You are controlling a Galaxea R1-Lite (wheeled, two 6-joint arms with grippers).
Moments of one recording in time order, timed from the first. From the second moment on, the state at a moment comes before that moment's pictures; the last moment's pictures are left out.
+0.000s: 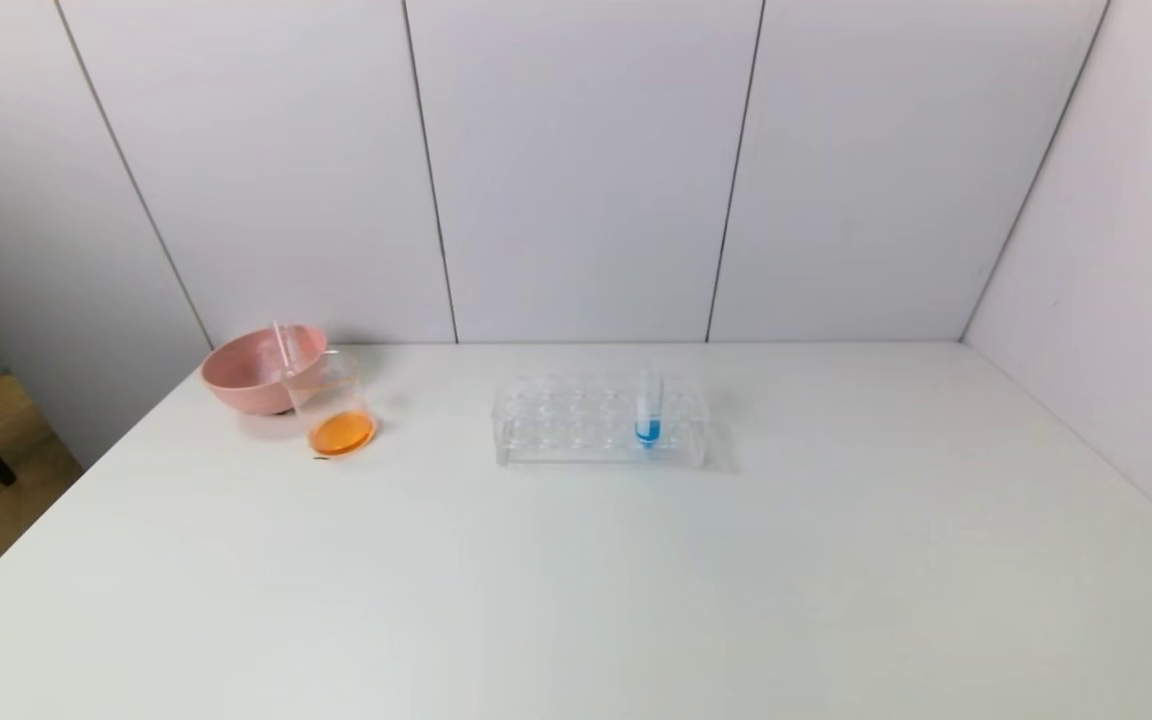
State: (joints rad) left arm 0.01 0.83 -1.02 0.09 -0.22 0.23; right arm 0.00 0.00 0.00 0.00 0.00 0.00
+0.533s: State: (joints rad) left arm 0.02 0.34 -0.83 0.05 -0.29 0.45; right arm 0.00 0.00 0.00 0.00 0.00 0.00
